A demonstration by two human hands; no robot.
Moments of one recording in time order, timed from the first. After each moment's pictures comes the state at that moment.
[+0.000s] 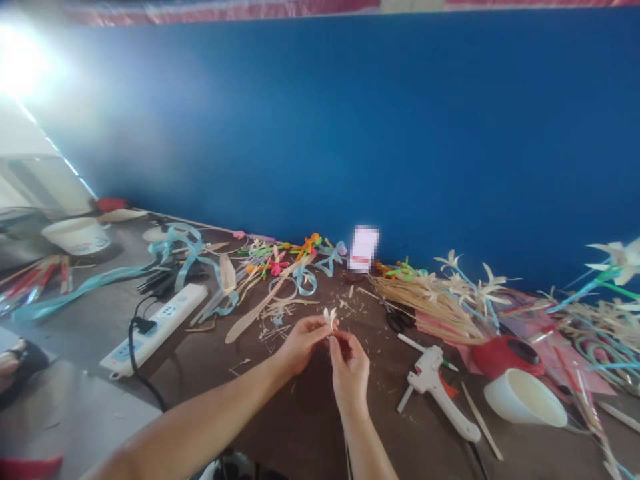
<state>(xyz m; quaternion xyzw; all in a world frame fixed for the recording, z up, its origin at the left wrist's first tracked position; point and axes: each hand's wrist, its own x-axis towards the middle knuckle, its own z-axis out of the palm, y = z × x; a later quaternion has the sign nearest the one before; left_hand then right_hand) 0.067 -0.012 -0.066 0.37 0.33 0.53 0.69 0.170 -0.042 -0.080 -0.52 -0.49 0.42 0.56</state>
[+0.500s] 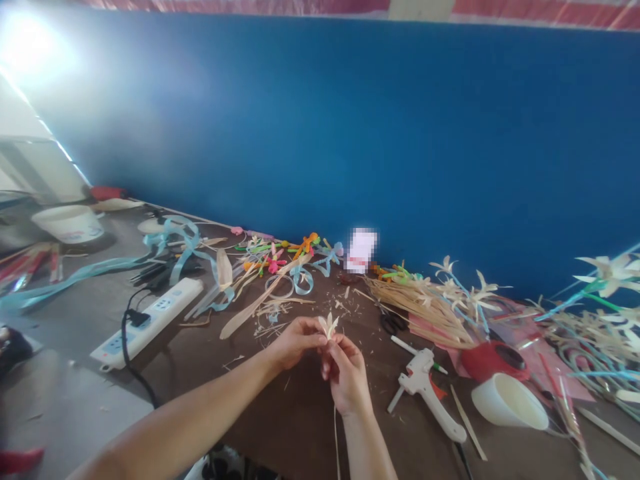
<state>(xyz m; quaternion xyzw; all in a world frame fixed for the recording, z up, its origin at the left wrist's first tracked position) 0.056 -0.014 -0.058 0.46 0.27 0.47 0.70 0.177 -0.044 -0.075 -0.34 -0.34 0.68 0.56</state>
